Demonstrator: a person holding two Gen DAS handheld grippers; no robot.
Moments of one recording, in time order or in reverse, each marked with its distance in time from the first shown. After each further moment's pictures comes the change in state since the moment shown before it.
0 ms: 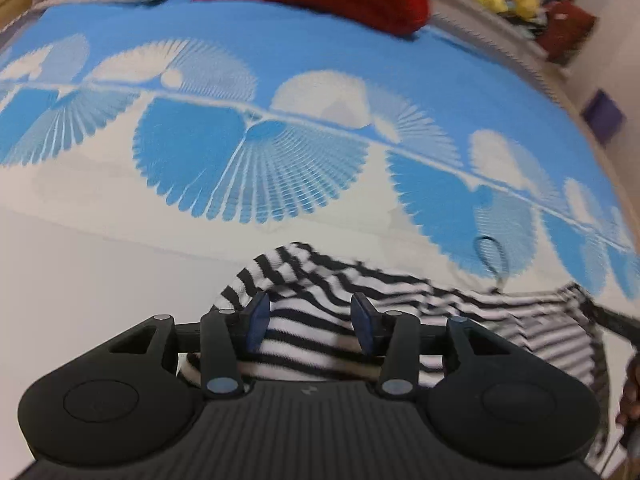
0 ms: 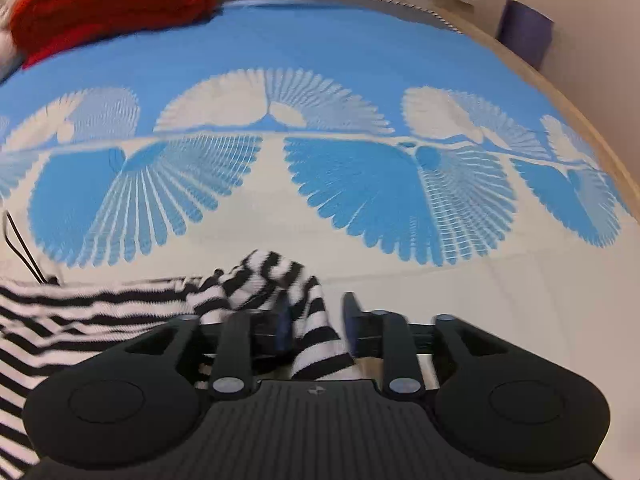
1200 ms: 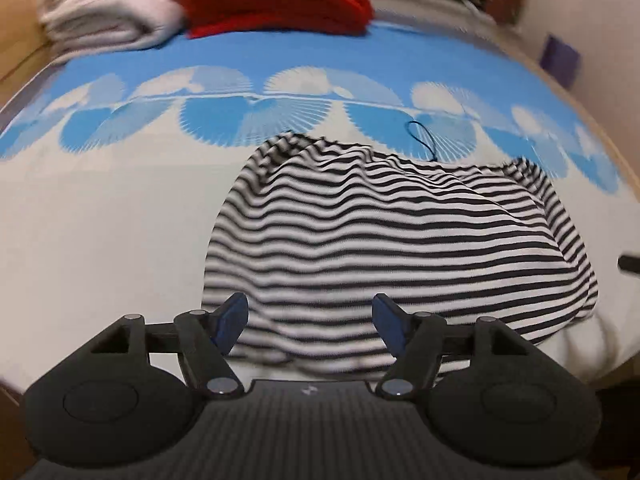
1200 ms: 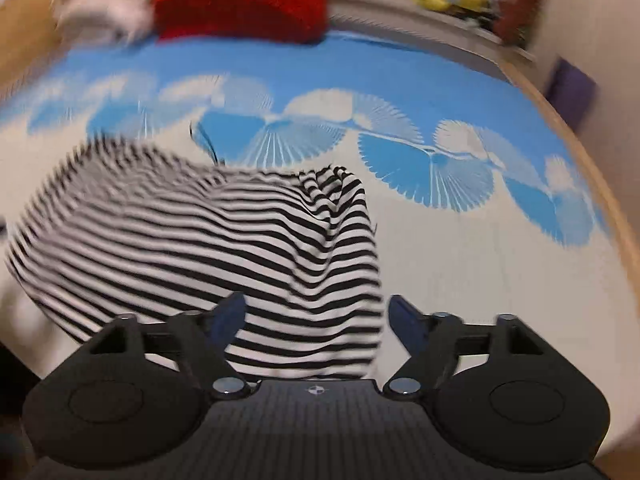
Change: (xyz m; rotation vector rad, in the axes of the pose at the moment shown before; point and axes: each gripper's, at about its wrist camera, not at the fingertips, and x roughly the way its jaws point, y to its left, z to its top) left arm -0.143 -0.039 -0.173 0.141 -0.087 0.101; right arm -0.191 -0.031 -0.122 -0.164 -0.052 0.188
